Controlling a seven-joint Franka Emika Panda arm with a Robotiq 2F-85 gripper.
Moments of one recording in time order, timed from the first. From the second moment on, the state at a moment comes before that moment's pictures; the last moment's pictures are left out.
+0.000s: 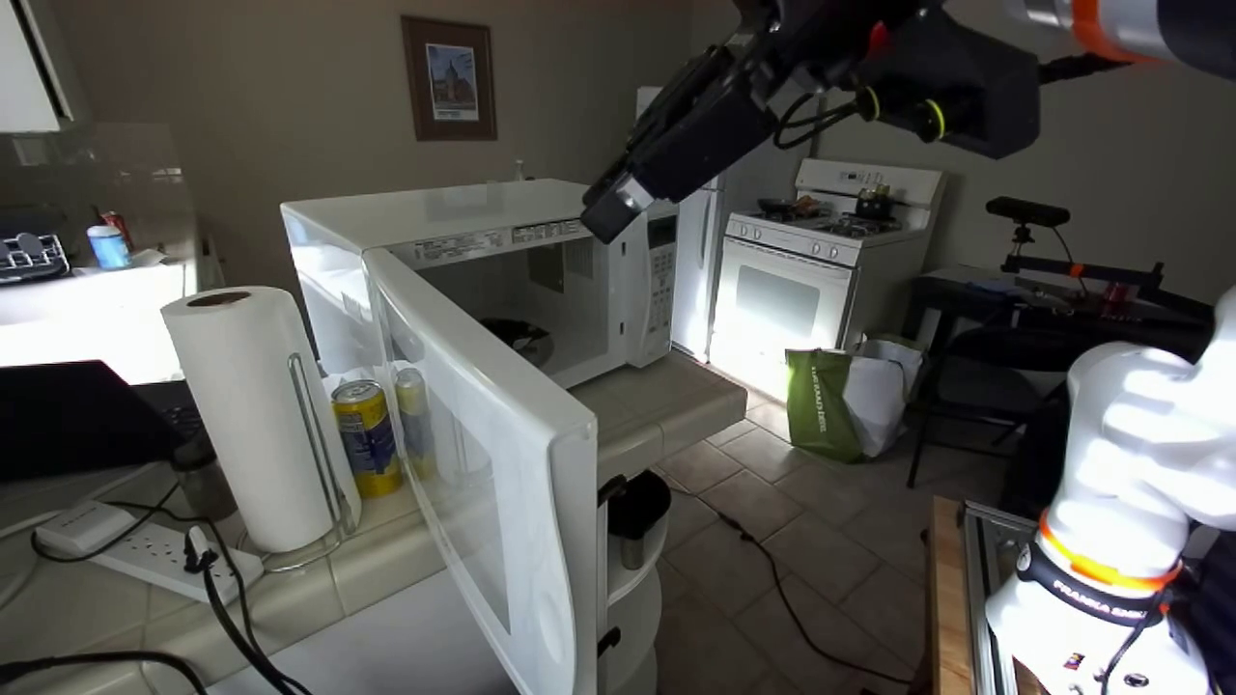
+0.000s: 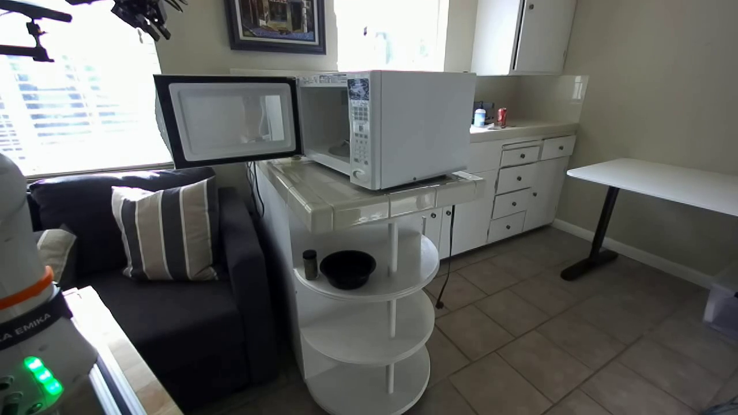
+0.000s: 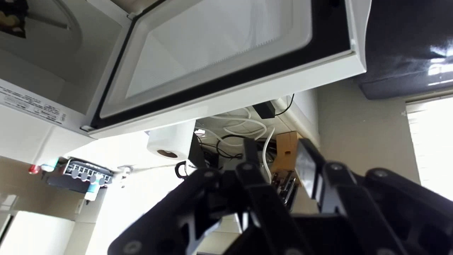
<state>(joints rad) 0.21 -0.41 0.53 -2.00 -0.10 2.38 0.21</state>
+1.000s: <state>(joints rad) 0.26 -0.11 0.59 -1.86 -0.37 2.31 0.21</state>
